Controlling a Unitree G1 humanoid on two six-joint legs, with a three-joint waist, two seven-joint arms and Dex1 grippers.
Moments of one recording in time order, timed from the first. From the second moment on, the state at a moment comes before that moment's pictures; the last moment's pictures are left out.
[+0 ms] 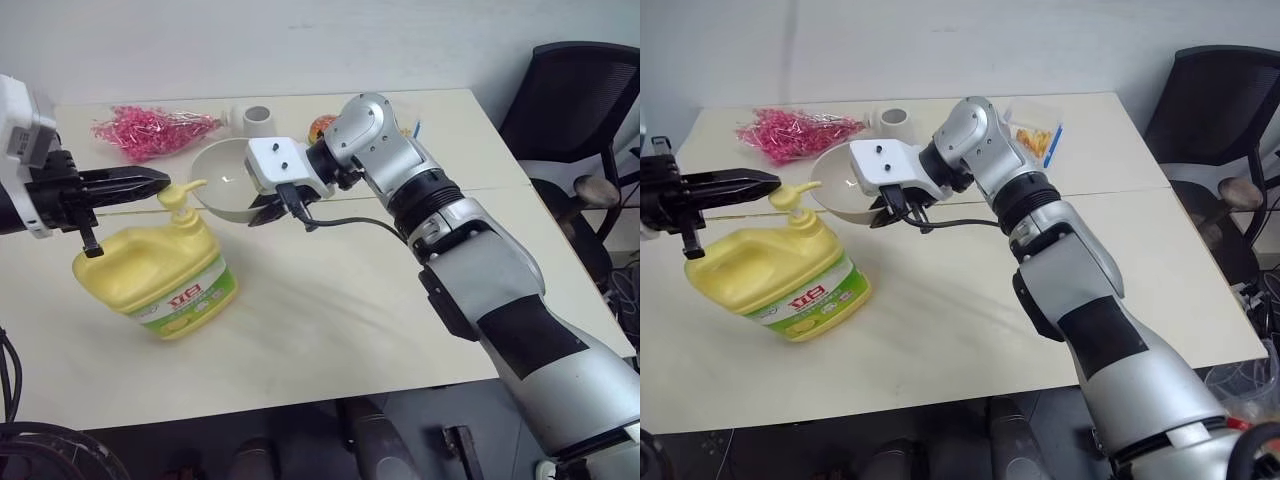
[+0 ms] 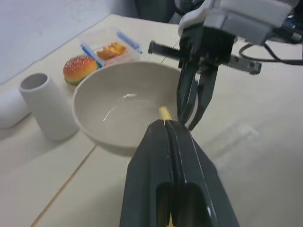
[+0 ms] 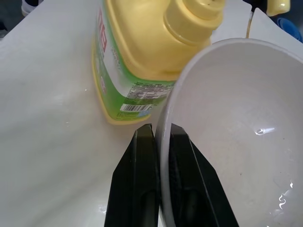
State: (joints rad) left arm -0.48 1.18 0.40 -0.12 -0.77 0.72 -1.02; right arm -1.58 -0.09 0.34 1.19 -0.09 -0.31 1.46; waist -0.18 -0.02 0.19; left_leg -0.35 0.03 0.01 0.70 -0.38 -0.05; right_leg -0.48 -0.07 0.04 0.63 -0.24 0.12
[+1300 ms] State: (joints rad) left arm -0.51 1.15 0.37 -0.14 -0.72 0.73 -1.04; right arm -1.60 -0.09 0.31 1.19 -0.12 -0.35 1.52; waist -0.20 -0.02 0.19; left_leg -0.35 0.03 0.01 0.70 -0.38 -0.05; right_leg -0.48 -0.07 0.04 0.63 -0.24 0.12
